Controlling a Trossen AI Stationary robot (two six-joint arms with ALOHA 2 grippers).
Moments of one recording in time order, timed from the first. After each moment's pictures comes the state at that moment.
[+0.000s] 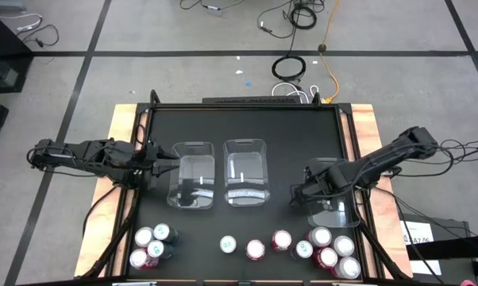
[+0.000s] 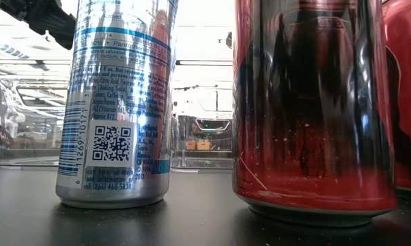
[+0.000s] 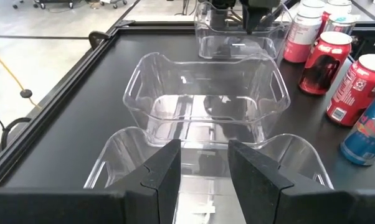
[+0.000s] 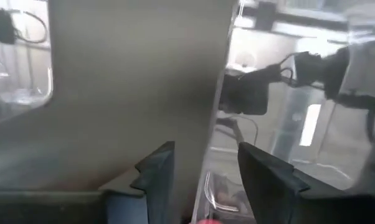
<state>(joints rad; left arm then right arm) -0.14 0.44 0.57 -0.55 -0.22 -0.05 0.38 1.35 0.96 -1.08 0.07 1.84</state>
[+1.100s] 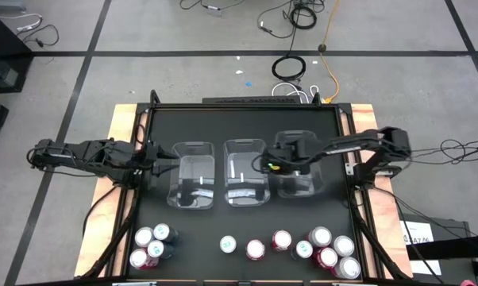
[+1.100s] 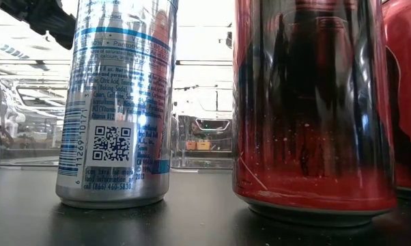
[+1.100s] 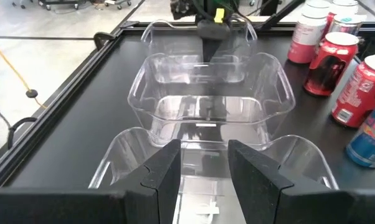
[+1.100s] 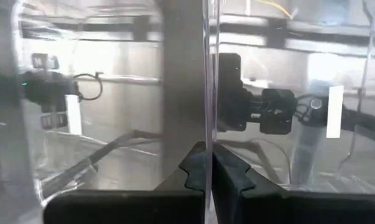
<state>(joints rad) -0.14 0.44 0.57 -0.55 -0.24 -0.05 -0.05 1.67 1.16 -0.82 0.11 1.47</state>
